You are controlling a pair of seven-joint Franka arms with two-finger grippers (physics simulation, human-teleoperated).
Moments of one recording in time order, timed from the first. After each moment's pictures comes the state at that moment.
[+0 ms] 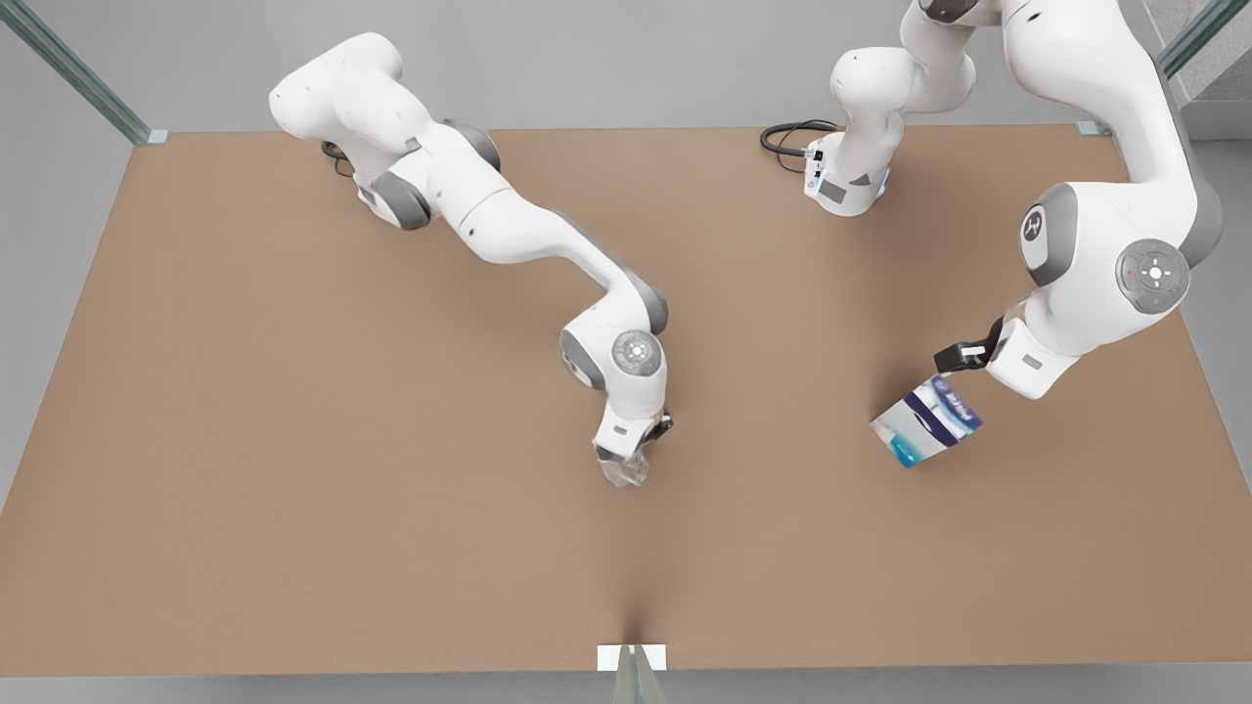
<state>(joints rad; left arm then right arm) -0.07 0.16 0.03 -1.61 0.01 1.67 -0.17 0.76 1.22 -0.09 -0.64 -0.05 2.01 0.41</state>
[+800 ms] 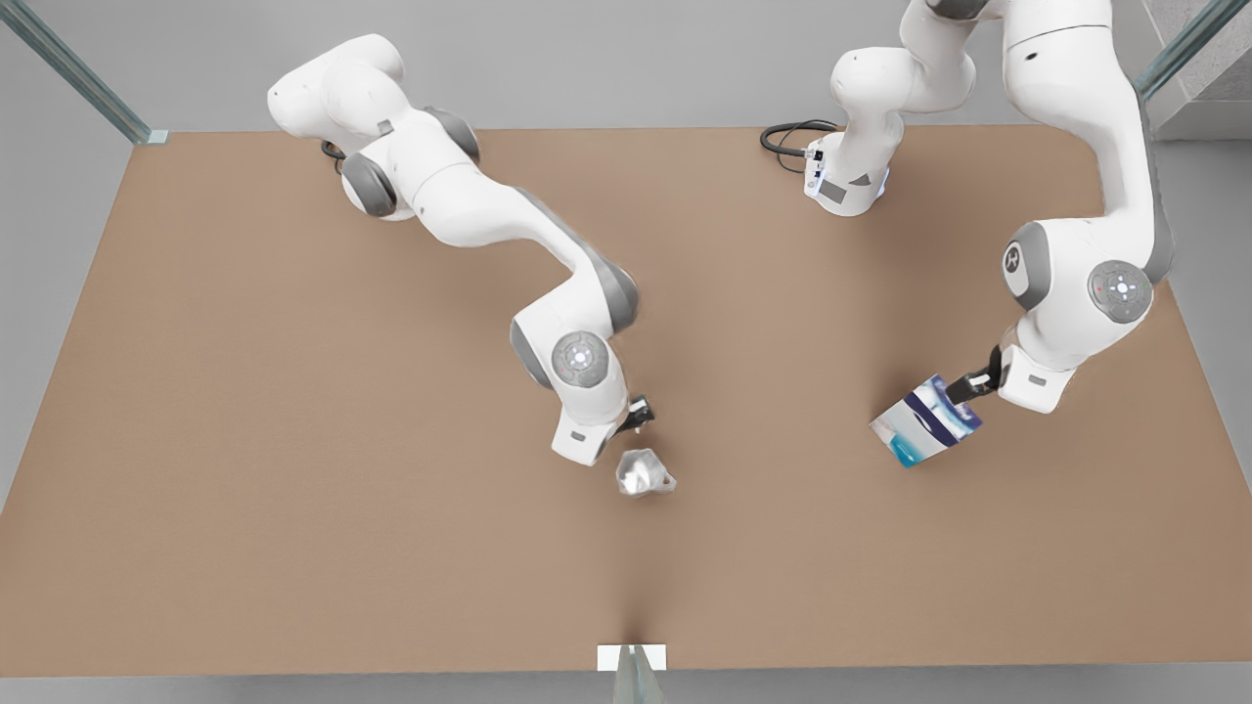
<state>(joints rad) -0.08 0.13 0.12 -1.96 0.02 2.13 -0.33 0.64 1.02 -0.08 -0.62 0.12 1.69 0.27</state>
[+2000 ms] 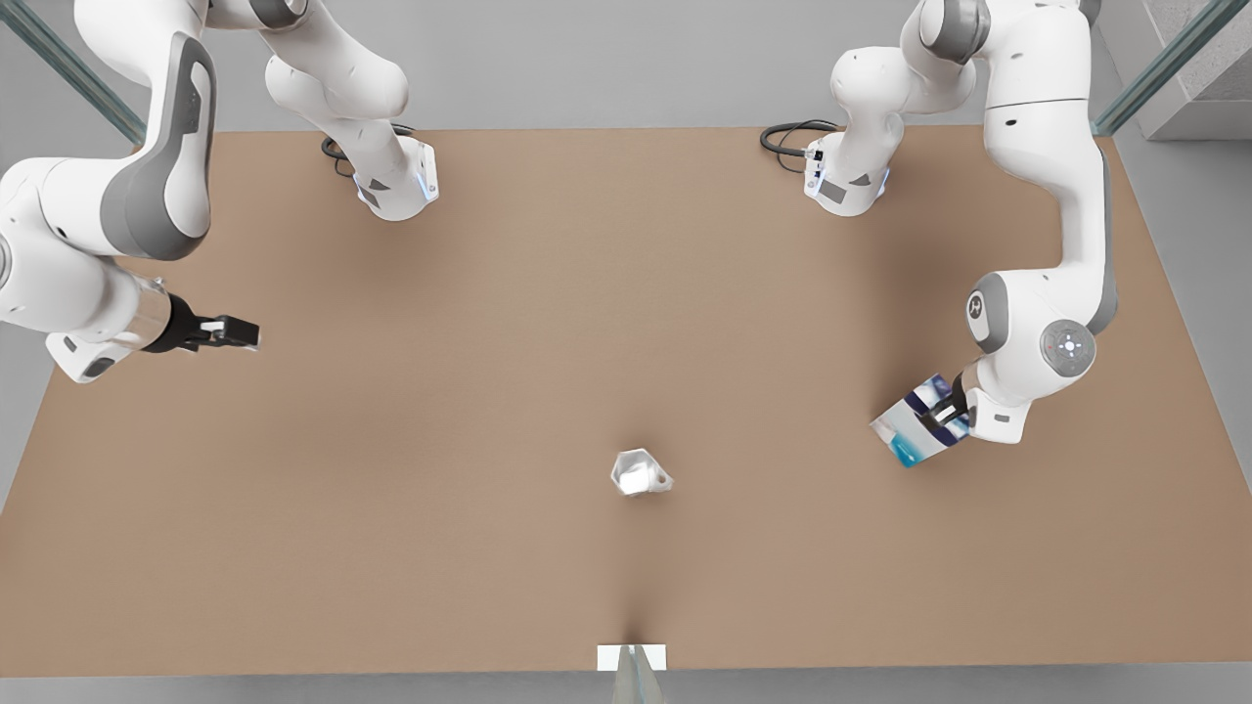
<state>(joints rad) -0.08 0.28 0.12 -1.94 -0.03 2.16 -0.53 -0.12 0.14 0.05 -1.52 0.03 1.48 -0.06</state>
